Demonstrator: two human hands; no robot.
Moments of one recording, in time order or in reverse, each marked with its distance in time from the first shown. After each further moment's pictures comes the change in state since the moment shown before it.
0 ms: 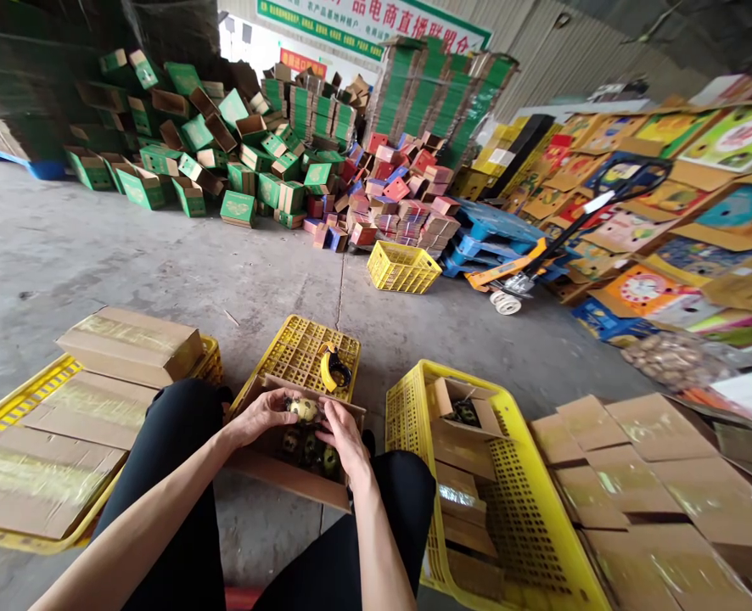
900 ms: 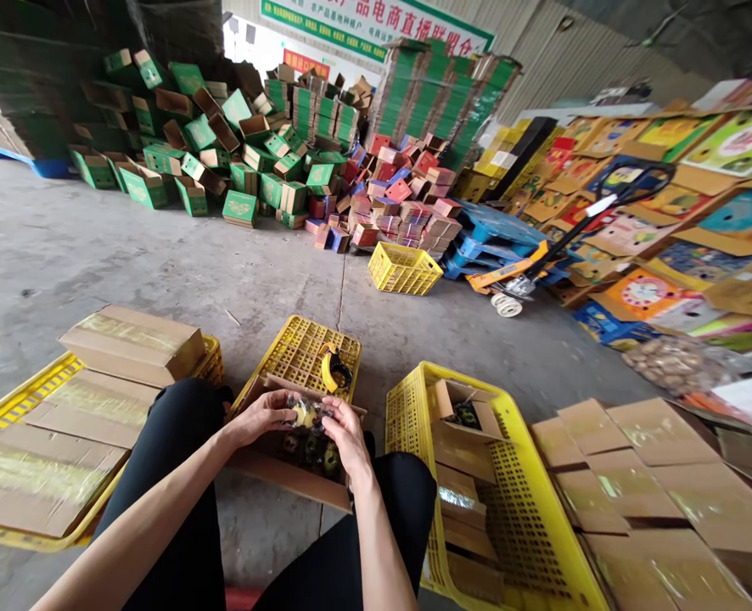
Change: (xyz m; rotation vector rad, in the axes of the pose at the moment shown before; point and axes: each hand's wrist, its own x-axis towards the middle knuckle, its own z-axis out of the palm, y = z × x) left_hand -0.003 0.006 0.001 -0.084 0.028 -0.119; right_hand 0.002 0.002 0.002 -0.043 0.027 -0.125
